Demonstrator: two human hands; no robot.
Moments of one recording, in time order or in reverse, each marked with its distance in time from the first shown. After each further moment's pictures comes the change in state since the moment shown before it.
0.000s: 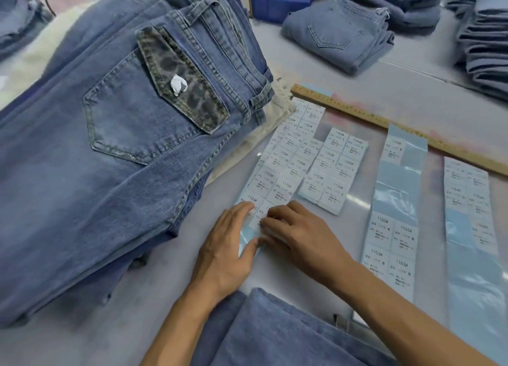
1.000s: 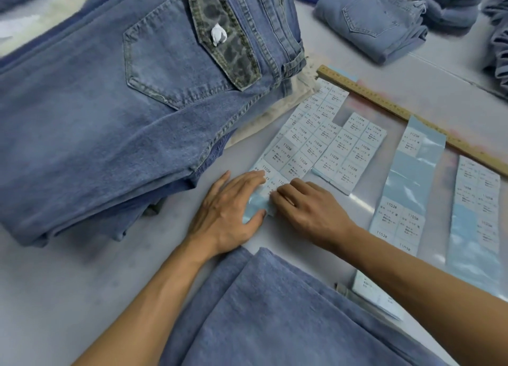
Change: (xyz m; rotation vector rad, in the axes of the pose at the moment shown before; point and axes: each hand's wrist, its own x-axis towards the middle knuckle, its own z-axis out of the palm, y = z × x) left_hand -0.004 -0.019 -0.007 0.234 0.033 0.176; right_hand 0.002 0.002 0.001 -0.312 0.062 -0.336
